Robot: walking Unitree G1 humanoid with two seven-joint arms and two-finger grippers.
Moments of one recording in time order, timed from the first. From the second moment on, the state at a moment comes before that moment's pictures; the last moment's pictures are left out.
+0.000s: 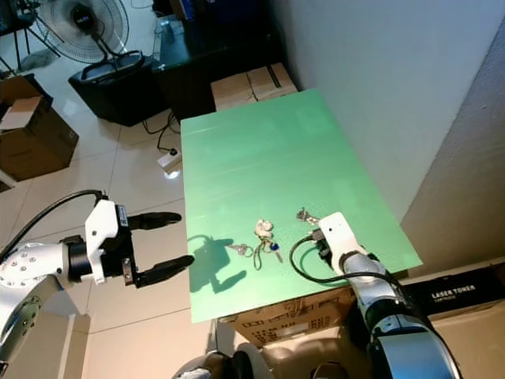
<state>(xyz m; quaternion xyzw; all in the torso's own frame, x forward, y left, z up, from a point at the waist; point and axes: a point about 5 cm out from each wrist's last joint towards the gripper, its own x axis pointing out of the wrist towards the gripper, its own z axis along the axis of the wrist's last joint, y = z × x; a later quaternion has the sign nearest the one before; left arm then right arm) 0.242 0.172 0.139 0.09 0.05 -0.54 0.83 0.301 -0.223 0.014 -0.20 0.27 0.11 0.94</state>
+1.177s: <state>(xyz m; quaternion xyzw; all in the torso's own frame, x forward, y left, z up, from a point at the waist) 0.241 0.173 0.139 0.10 0.05 -0.55 0.83 0.301 -0.222 0.015 -0.24 0.26 0.14 0.92</state>
